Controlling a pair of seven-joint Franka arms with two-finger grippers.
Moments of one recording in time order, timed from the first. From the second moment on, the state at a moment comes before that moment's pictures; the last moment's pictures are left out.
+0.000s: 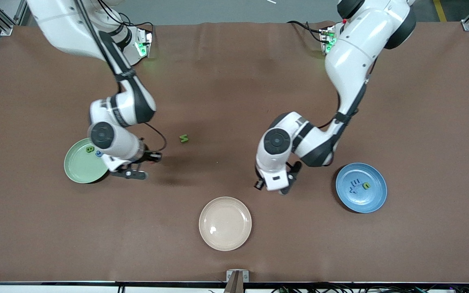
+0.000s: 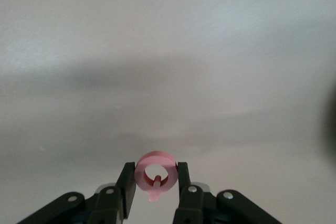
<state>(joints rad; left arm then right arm) -0.33 0.86 -0.33 -1.28 0.34 2.13 -1.74 0.24 0.40 0.02 -1.94 0.06 2.23 0.32</state>
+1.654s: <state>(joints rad) 0.23 0.71 -0.36 -1.55 0.42 2.03 -1.05 -0.16 0.53 0.04 -1.99 0.02 2.42 -0.35</state>
